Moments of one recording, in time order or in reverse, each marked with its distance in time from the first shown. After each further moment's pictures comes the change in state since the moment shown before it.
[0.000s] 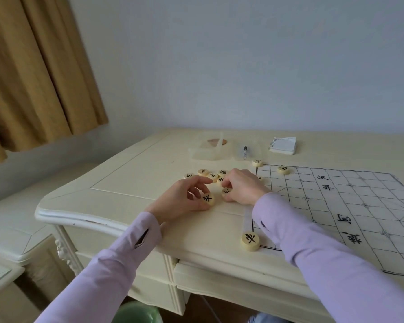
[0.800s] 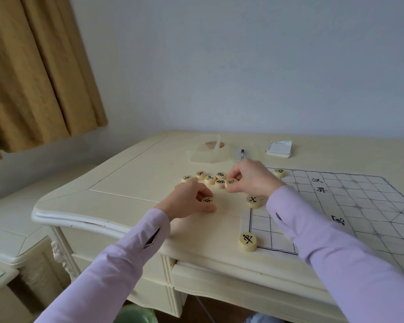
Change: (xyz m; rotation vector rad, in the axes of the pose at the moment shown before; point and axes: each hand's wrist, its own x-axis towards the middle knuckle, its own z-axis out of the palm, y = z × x) left_hand 0.010 0.012 0.009 0.338 -0.020 -0.098; right_hand -0.008 0.008 -0.028 0.201 0.054 -0.028
